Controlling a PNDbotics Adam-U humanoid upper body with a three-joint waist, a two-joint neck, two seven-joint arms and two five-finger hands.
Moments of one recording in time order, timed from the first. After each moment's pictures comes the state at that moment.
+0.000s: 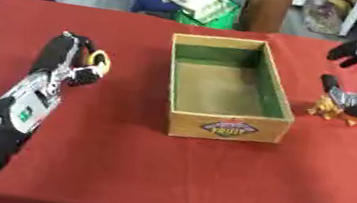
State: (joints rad) left arm -0.61 0.43 -0.27 -1.16 -0.61 0.21 0.23; right arm -0.57 -0.45 0.06 -1.36 0.42 -0.48 0.25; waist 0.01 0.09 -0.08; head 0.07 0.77
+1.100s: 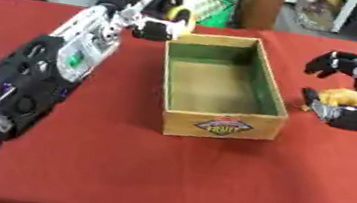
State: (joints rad) left arm -0.89 0.37 -0.45 -1.25 -0.65 0.04 -0.05; right arm -0.59 -0.38 0.13 -1.34 0.44 -0.54 0.32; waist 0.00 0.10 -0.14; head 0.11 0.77
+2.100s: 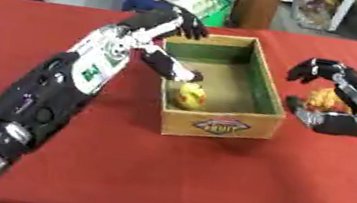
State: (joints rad) left arm -0.79 0.38 -0.36 -1.35 -0.38 -0.02 -0.20; right arm -0.59 -0.42 0.13 -1.32 0.47 -0.56 0.30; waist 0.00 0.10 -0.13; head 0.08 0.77
